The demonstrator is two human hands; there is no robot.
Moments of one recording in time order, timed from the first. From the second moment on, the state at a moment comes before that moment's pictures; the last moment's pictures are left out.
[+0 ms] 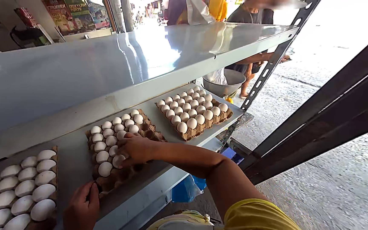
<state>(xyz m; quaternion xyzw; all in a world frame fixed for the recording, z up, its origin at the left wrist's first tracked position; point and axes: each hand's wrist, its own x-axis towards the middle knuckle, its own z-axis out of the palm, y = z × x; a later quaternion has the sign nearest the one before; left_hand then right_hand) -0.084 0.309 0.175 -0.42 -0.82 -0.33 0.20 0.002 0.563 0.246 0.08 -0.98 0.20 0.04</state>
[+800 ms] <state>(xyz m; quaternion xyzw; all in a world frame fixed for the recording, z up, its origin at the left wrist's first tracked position) -0.077 0.311 0.179 -0.42 -0.83 -0.32 0.15 0.202 0.792 0.257 -0.40 -0.69 0.47 0.38</state>
